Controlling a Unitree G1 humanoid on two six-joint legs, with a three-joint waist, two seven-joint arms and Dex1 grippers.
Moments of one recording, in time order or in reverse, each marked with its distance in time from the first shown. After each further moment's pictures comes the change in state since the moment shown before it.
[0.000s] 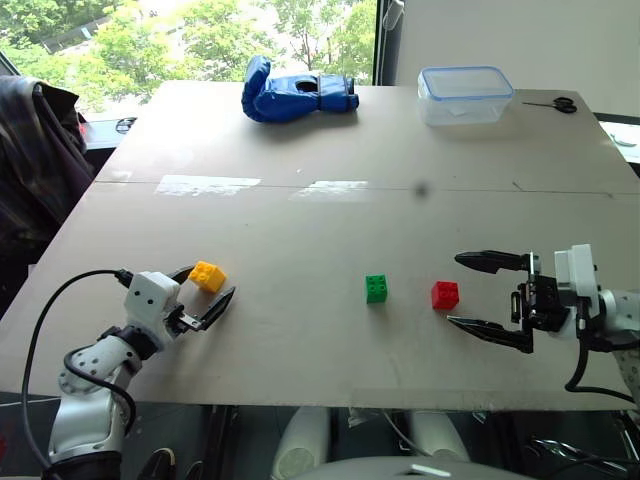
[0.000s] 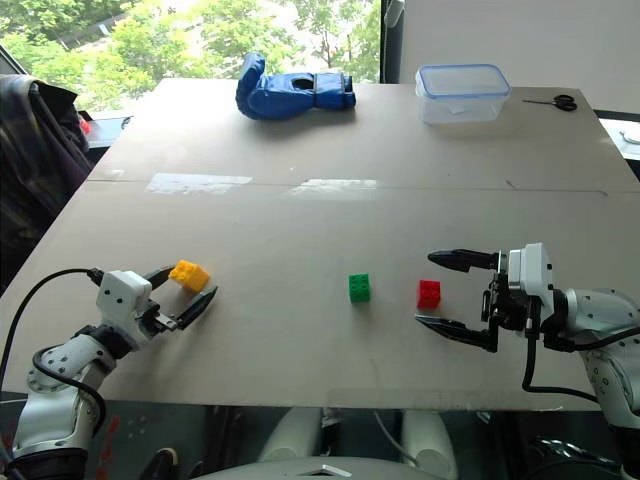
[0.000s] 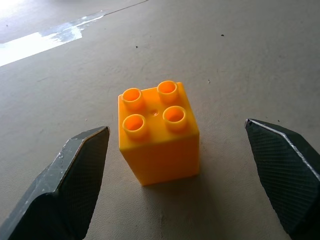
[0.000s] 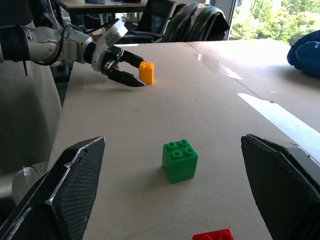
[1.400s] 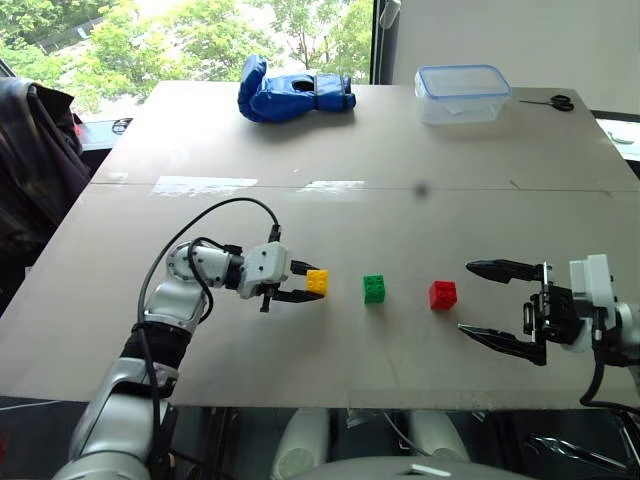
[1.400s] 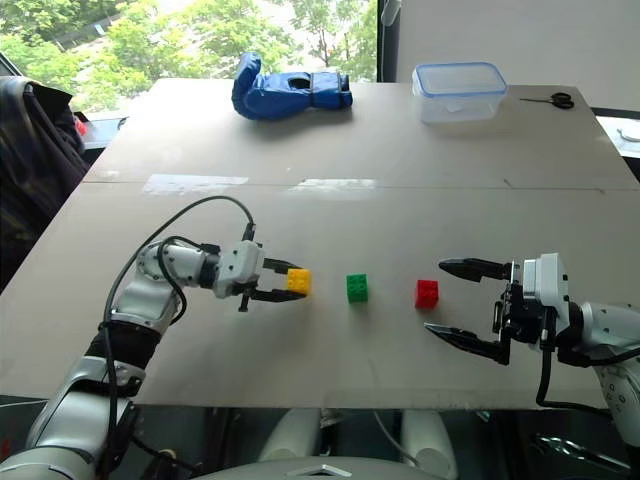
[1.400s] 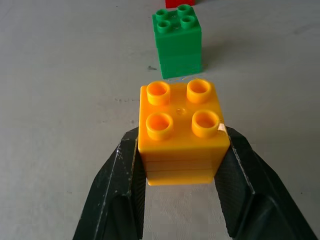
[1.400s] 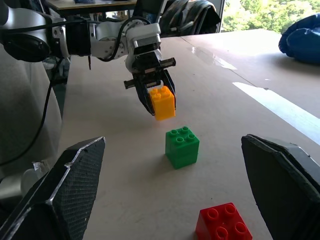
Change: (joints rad) left arm -0.678 0.053 -0.589 0.429 0.116 -0.266 -0.692; right arm 0.105 -0.007 -0.070 -0.044 0.020 0.010 -0.005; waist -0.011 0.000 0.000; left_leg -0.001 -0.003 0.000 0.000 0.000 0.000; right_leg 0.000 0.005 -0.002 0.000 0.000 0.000
